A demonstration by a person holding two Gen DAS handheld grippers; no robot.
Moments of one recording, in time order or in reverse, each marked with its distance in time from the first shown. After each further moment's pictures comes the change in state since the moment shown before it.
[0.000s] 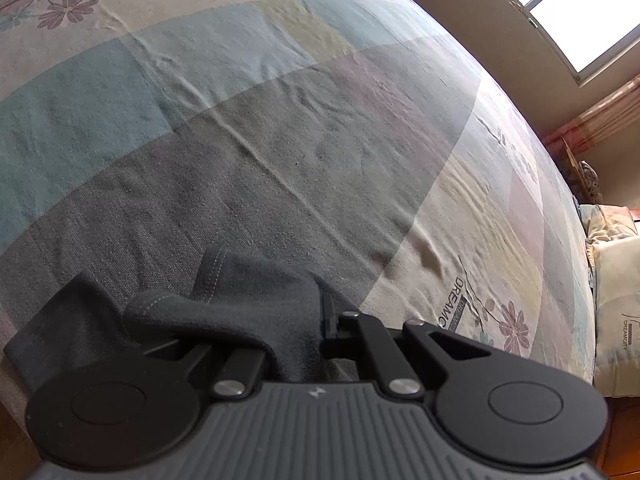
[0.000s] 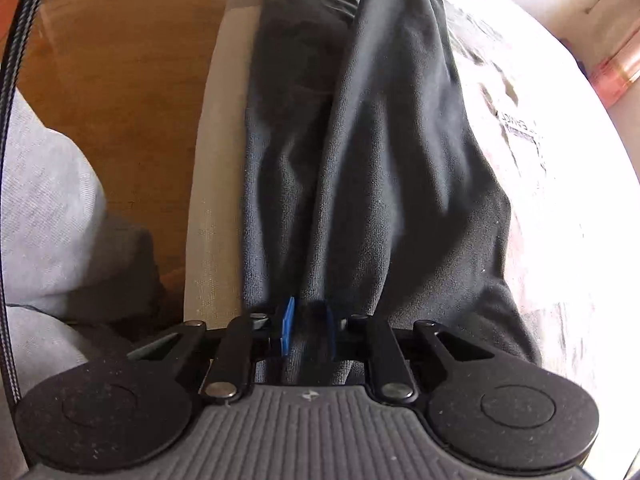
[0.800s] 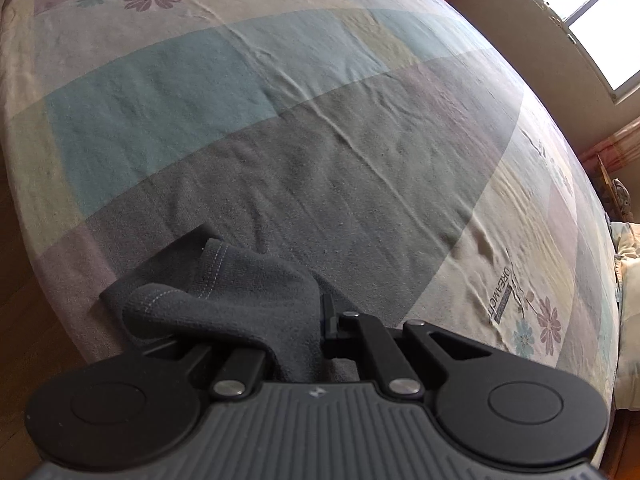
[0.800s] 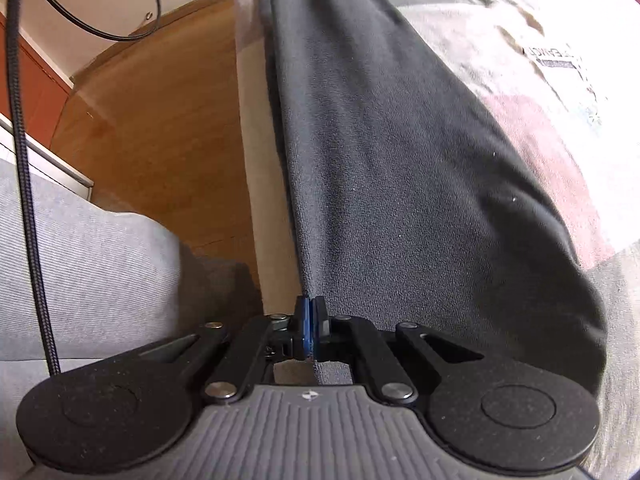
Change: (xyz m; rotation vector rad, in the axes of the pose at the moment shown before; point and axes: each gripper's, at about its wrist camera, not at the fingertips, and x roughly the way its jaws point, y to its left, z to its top) left arm -0.044 0.061 -0.038 -0.092 -0.015 0.102; right arm -0.012 -0.087 -0.015 0.232 0.024 0.365
